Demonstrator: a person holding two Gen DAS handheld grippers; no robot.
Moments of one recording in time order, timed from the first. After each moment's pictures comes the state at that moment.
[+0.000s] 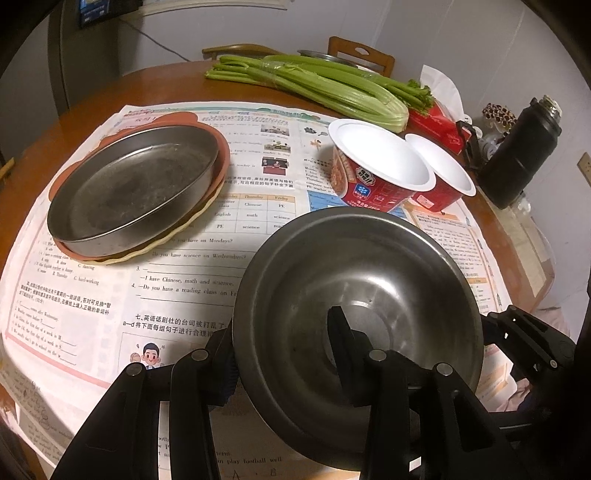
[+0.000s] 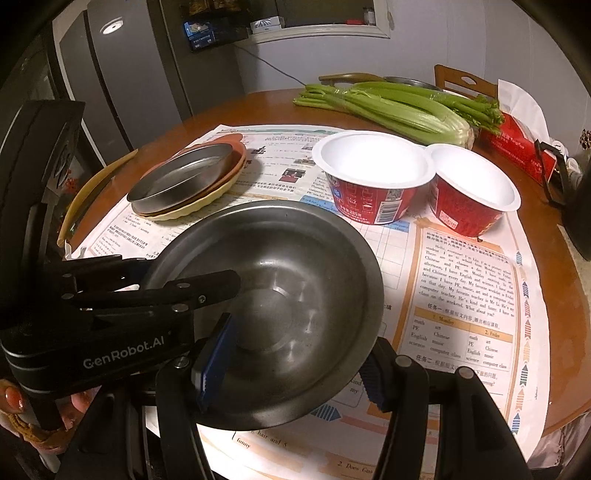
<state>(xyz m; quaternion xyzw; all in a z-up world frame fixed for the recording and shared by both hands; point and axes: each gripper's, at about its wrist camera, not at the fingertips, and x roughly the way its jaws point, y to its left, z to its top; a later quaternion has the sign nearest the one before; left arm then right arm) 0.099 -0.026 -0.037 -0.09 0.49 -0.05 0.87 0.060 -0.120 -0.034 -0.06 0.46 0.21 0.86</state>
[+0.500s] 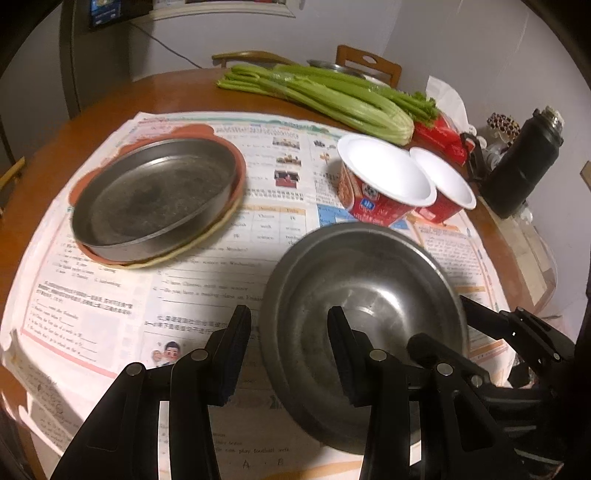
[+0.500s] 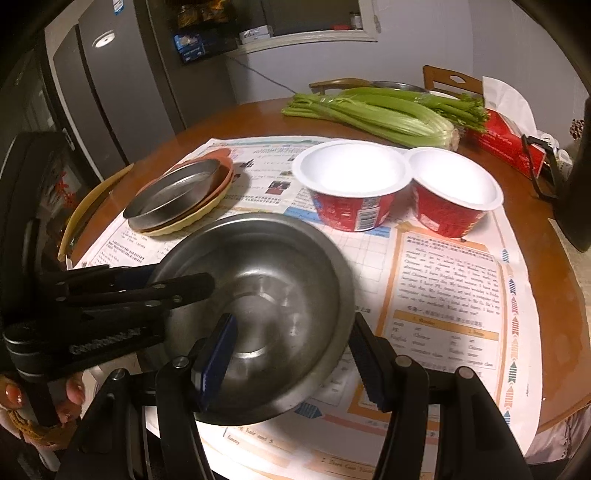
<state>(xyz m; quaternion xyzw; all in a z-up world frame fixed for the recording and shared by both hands) 0.091 -0.019 -0.019 -0.09 0.47 -0.03 0.88 0.059 -0.137 -0.022 -0.04 0.44 0.20 0.87</state>
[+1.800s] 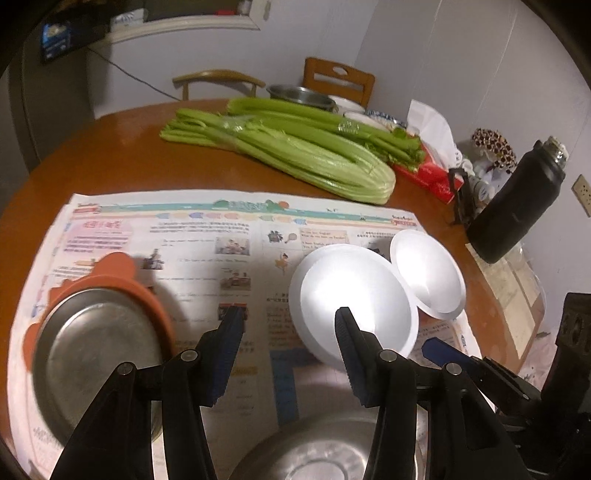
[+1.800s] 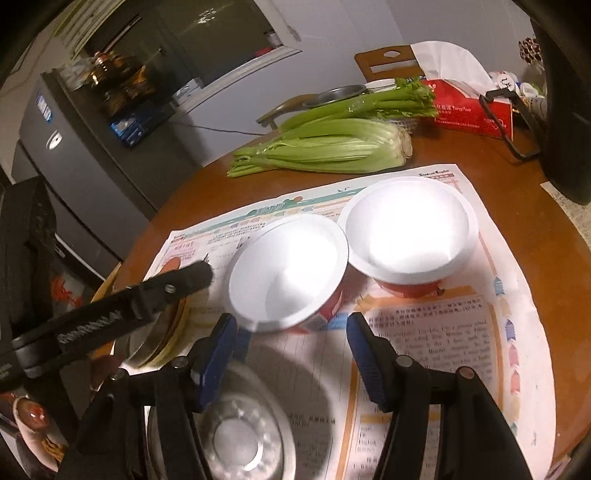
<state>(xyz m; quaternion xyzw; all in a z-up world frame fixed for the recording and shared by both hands) 0.220 -0.048 0.014 -0.08 0.46 -0.10 0.88 0.144 -0.183 -0.005 0.14 0.43 0.15 0.88</state>
